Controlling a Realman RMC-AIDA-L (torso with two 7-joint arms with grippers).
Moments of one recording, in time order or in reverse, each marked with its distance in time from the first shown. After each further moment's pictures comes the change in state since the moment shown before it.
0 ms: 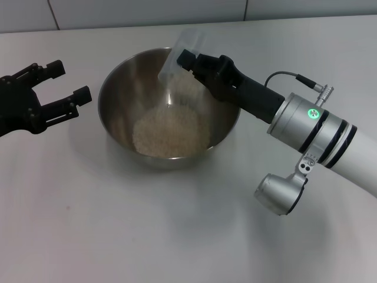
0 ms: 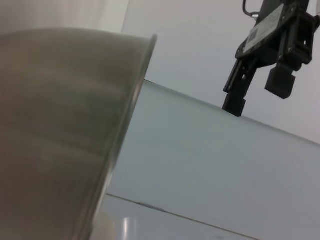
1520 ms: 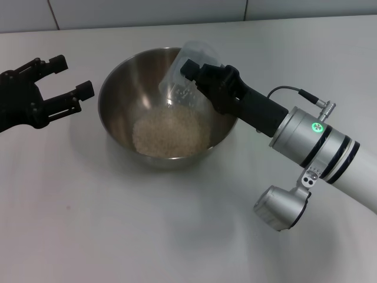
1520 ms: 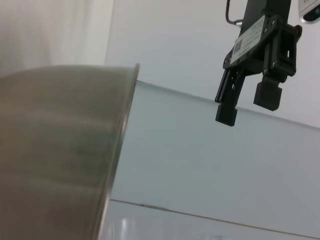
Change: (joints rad) left arm -0.014 -0.001 0.003 0.004 -0.002 -0.005 -0.010; right arm -0.066 0.009 -0.009 0.044 0.006 -0.003 0.050
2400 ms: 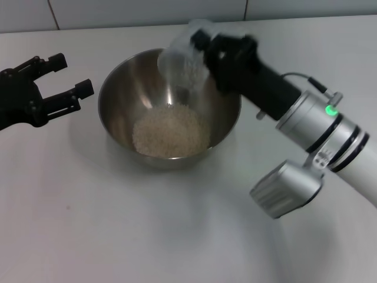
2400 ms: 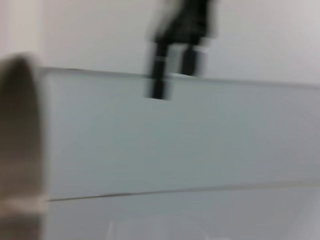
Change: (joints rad) left arm -0.002 0.001 -0.003 0.004 -0.005 0.005 0.000; right arm -0.027 0.001 0.091 0.058 0.005 -0.056 0.231
